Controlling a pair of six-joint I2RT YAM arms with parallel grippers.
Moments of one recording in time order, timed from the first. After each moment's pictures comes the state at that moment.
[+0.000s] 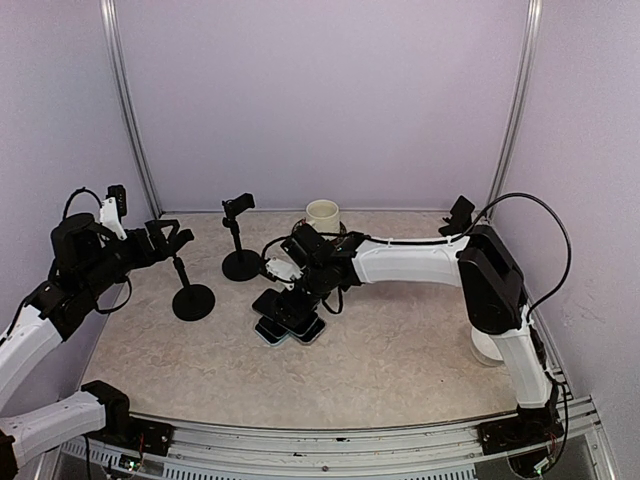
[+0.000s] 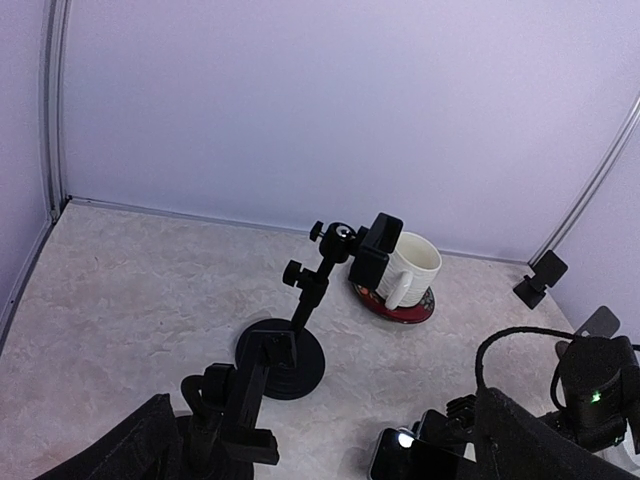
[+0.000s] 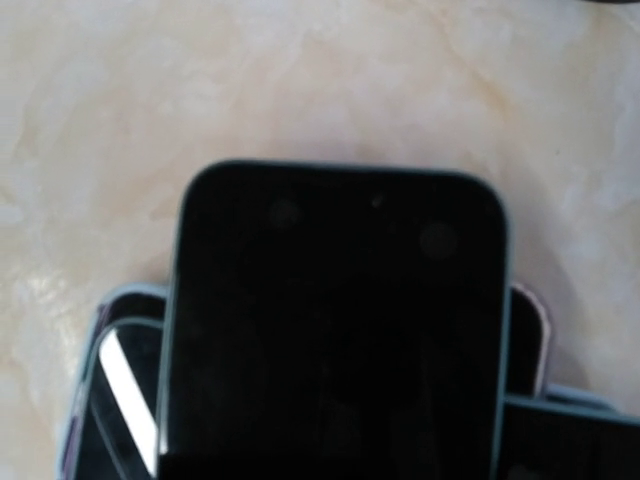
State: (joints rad) left arm -0.27 0.72 0.66 -0.11 0.00 -0.35; right arm 0.97 2.28 1.82 -0.45 -0.12 -0.08
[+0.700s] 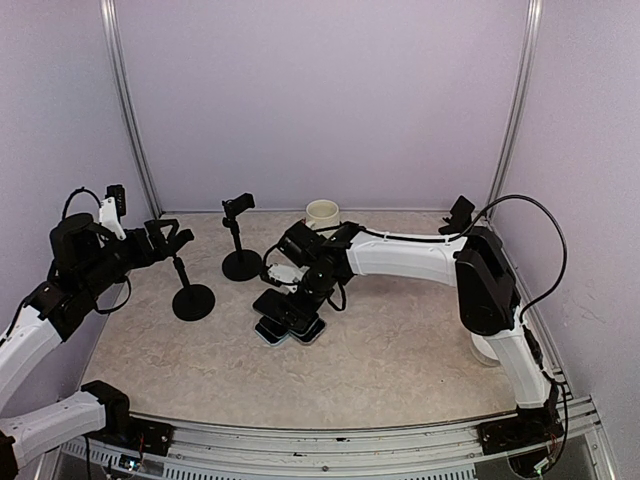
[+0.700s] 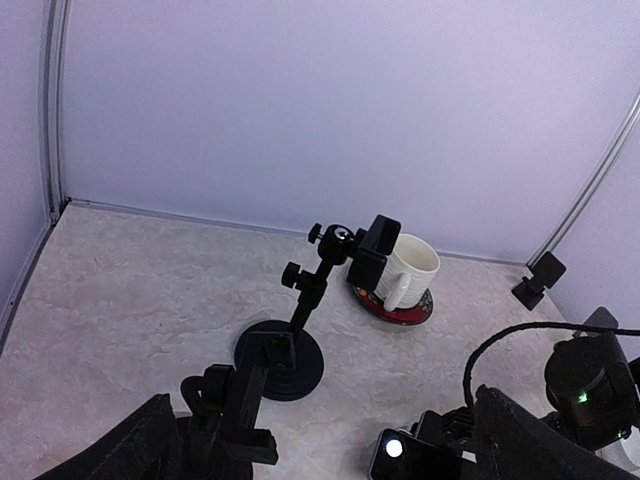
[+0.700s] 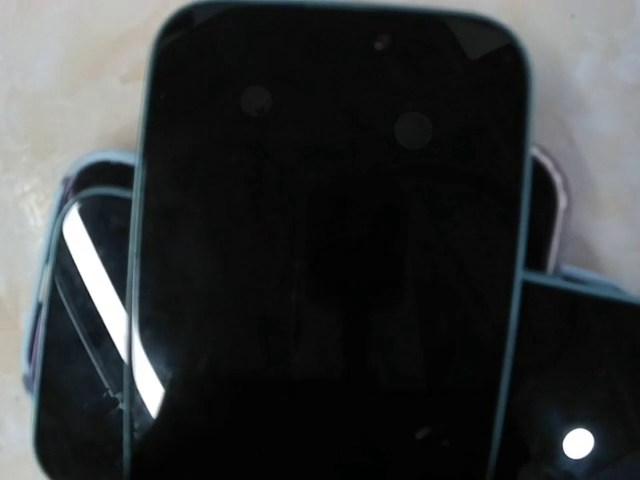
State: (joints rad) left arm -0.27 0.72 0.66 -0.11 0.00 -0.36; right arm 0.97 2.33 1.99 -0.76 -0.09 -0.10
